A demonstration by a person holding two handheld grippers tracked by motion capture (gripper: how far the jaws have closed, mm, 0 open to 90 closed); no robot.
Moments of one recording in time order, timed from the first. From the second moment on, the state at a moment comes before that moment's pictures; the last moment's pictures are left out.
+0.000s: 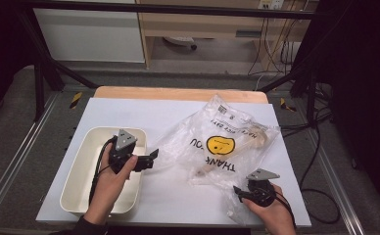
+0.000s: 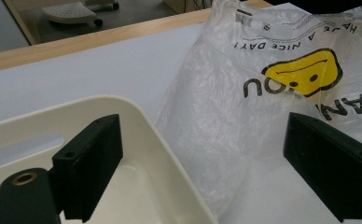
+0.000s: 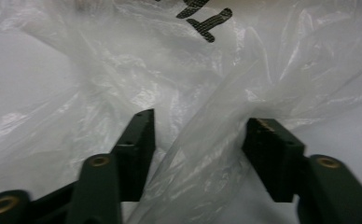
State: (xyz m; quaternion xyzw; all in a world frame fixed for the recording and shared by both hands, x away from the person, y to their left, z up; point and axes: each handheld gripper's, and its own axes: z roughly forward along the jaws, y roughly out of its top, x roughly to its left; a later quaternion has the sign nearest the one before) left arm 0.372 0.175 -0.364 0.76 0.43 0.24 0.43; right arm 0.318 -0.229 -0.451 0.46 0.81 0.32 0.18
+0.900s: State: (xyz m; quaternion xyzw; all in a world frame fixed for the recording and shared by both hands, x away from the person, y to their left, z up) left arm 0.369 0.167 -0.358 0.76 0.42 0.23 0.44; right arm 0.324 -0.268 -0.440 0.47 0.82 0.30 0.17
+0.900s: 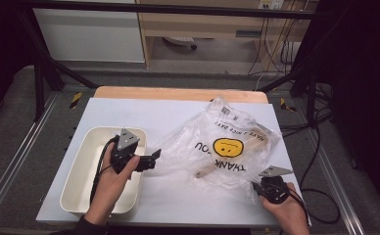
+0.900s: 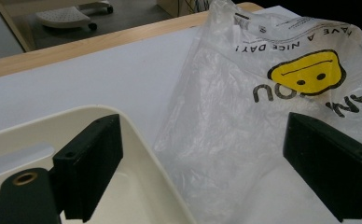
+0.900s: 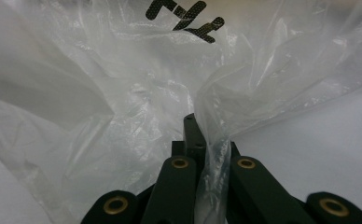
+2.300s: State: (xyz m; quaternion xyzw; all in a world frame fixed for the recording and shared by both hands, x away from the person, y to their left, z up) left arm 0.402 0.054 -0.432 0.78 0.45 0.22 0.37; right arm 0.356 -0.328 -0.445 0.53 0.77 0.29 0.21
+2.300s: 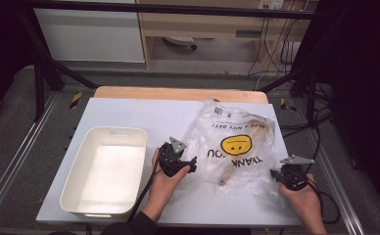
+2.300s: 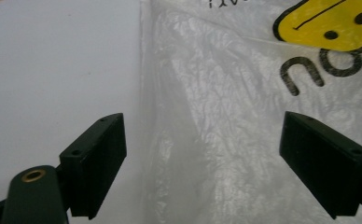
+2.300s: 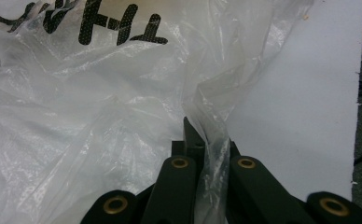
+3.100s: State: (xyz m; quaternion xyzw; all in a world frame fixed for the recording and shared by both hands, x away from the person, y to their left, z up) left arm 0.398 0.061 -0.457 0.80 0.44 0.20 0.36; right arm 0.343 -0.306 -0.443 0.50 0.79 0.29 0.19
